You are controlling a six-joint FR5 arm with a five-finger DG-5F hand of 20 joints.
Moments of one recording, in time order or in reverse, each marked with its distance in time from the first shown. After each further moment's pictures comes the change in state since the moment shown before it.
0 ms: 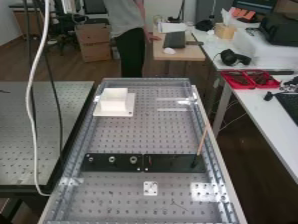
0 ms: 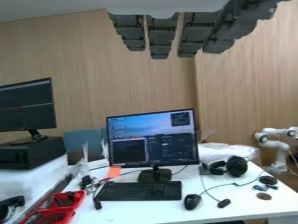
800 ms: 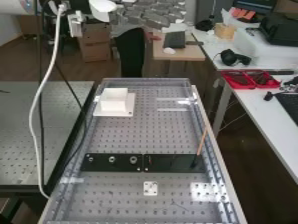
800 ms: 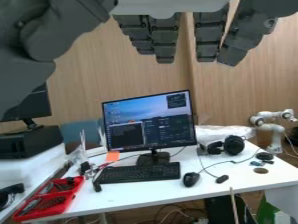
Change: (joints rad) arm 0.011 -0.028 -0.096 0.076 0.028 0.039
